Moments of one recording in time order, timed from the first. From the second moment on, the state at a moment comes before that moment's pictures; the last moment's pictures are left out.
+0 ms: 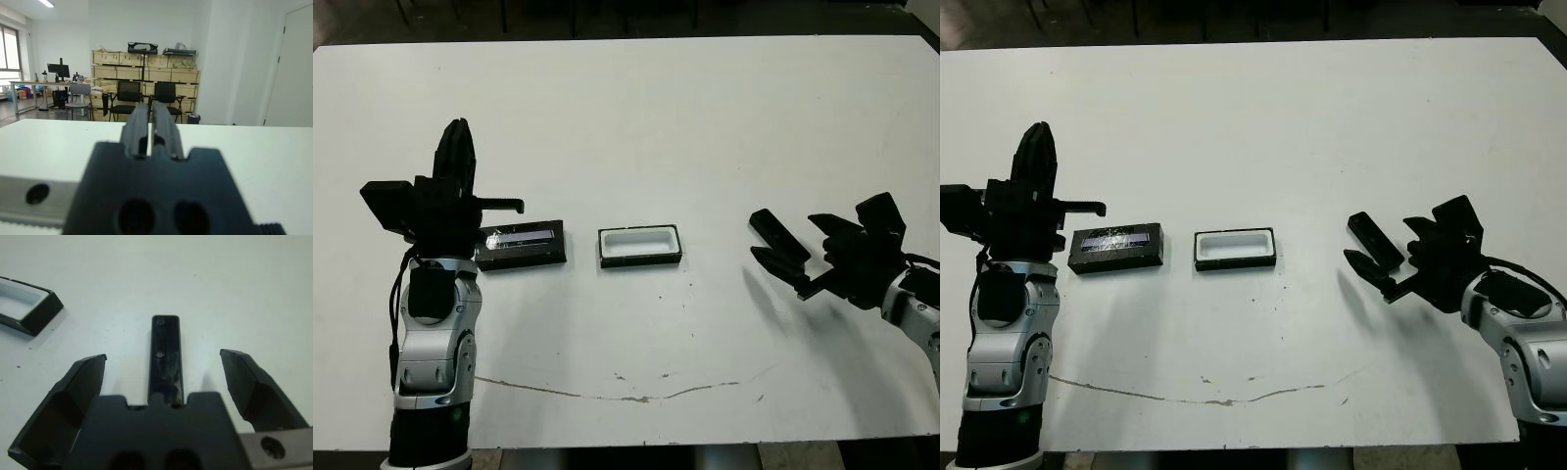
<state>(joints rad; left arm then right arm) -0.15 0.13 0.13 -0.23 -0.12 -0.07 -0.04 -0.12 -0.67 -0.13 -0.21 0.35 0.69 0.56</state>
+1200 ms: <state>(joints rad) -0.14 0.13 0.13 -0.24 -0.12 -0.07 -0.04 -0.11 -0.63 -0.10 -0.20 0.27 0.65 0.48</state>
